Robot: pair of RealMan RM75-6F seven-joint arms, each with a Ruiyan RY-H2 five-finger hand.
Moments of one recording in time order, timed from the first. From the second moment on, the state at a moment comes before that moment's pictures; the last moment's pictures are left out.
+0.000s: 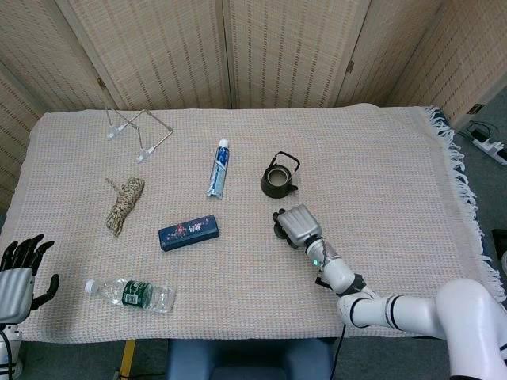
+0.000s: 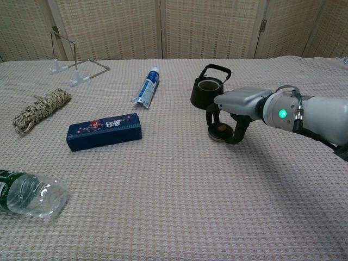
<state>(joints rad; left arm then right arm) -0.09 -1.22 -0.07 -1.50 1.43 1.48 0.04 0.97 -1.60 0.08 -1.37 -0.78 0.82 -0.61</state>
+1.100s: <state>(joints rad) -0.09 -1.21 -0.08 -1.53 1.41 1.47 0.07 1.15 -1.62 0.22 -1.13 -0.66 0.76 -0.69</state>
